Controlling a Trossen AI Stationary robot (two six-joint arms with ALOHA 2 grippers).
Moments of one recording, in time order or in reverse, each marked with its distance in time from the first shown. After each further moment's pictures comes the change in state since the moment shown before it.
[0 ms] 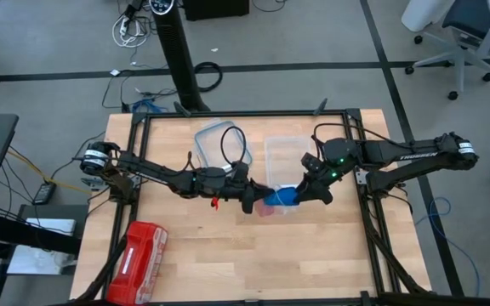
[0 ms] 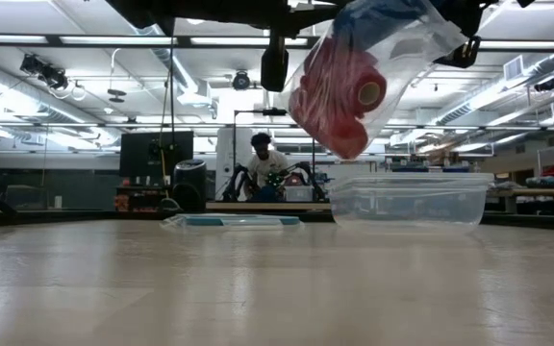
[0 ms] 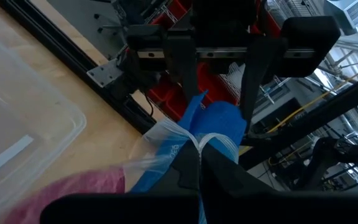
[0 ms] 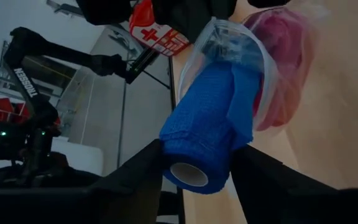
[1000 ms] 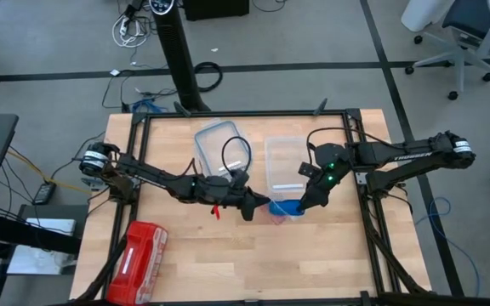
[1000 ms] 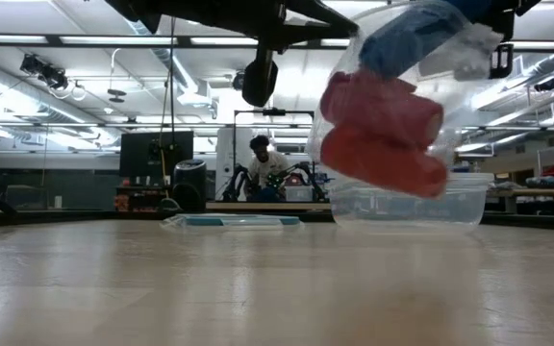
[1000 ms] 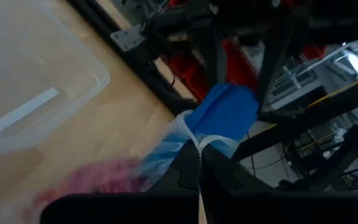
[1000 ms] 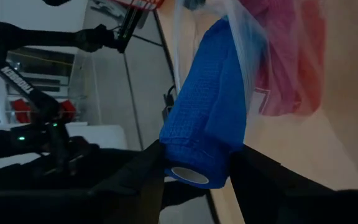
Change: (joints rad) left arm -0.049 0.000 0.000 -0.150 -0.047 -0.072; right arm 0.014 0.058 0.003 -0.108 -0.134 0.173
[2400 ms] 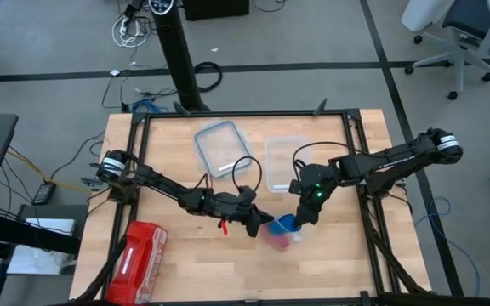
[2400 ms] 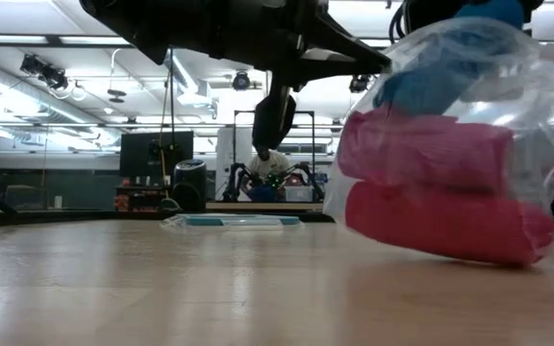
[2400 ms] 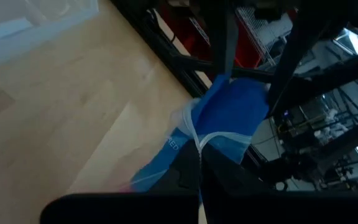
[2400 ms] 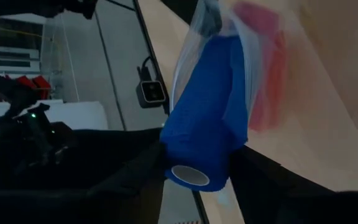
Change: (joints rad) left arm -0.058 0.176 0.023 0.113 0.037 -0.055; right arm 0.126 0.176 -0.001 0.054 0.053 0.012
